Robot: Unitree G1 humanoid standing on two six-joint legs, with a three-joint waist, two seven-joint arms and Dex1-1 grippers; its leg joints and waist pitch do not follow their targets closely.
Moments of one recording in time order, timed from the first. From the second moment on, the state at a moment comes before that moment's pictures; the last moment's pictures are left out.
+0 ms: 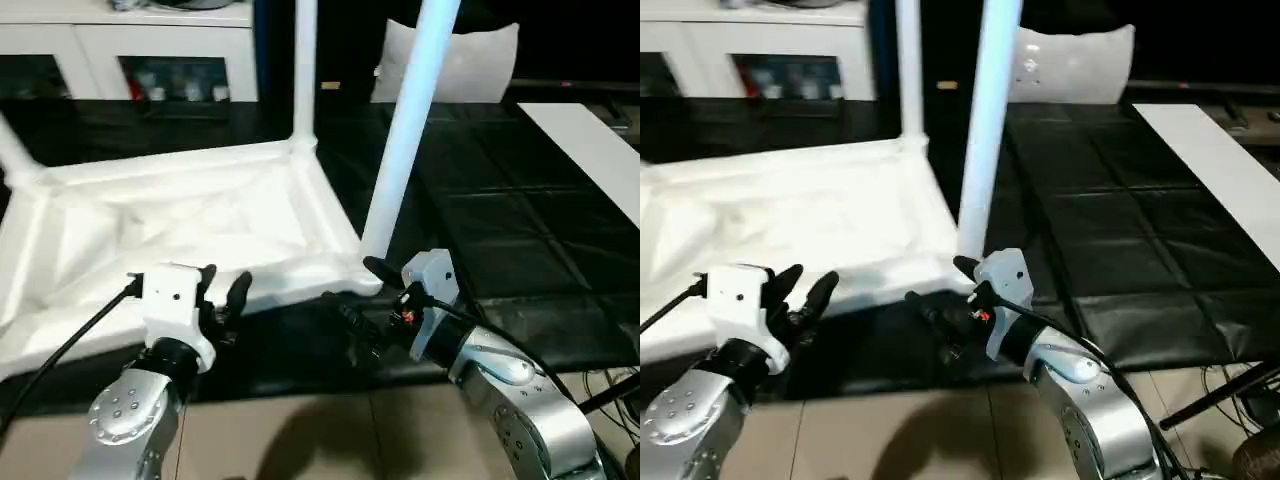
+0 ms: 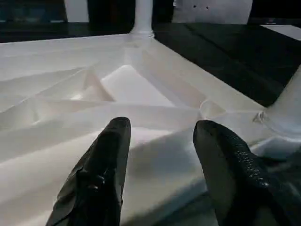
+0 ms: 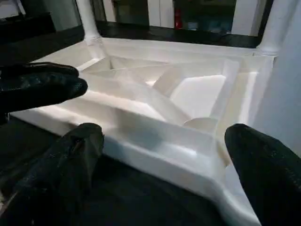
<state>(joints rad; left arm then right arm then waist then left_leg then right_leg) 0.18 0.05 0.04 -0.59 -0.05 0.56 -0.29 -0.03 -0.22 0.19 -0.35 0.27 0.47 0.53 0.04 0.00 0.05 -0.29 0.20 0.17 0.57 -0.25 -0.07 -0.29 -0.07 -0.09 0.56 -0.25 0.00</state>
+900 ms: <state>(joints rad) 0.25 0.19 0.02 -0.60 -0.10 0.55 -0.37 -0.02 -0.27 0.24 -0.37 0.31 0.46 0.62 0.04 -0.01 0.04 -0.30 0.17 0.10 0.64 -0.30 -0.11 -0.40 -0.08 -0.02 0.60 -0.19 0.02</state>
